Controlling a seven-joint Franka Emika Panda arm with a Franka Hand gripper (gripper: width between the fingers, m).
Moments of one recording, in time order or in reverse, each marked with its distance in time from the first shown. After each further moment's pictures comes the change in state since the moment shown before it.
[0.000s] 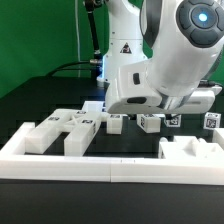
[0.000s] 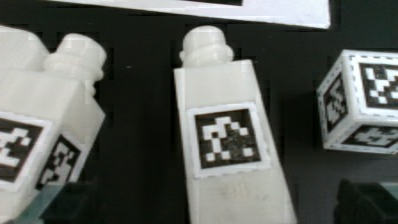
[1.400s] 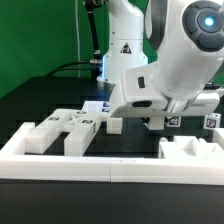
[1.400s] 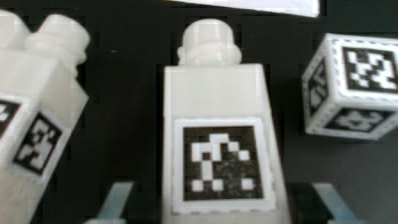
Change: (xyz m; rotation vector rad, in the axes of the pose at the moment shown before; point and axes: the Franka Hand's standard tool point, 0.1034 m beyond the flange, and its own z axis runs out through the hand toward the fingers) arm 0.006 -0.005 -0.016 0.002 0.014 -0.010
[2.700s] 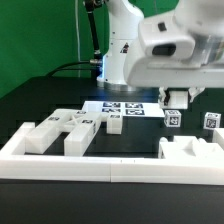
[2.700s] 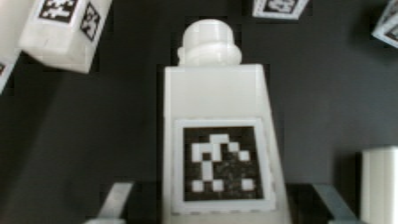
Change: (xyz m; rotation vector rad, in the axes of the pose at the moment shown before) arm 0.004 -0.012 -0.113 -0.010 0.343 0.020
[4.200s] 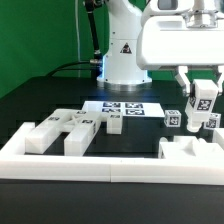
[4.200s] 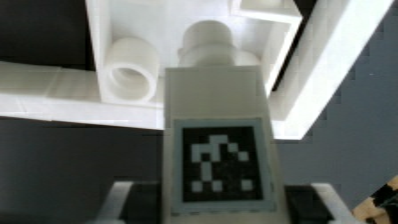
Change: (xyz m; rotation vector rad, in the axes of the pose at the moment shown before) arm 0.038 -0.020 -0.029 -0.004 0.948 -0.025
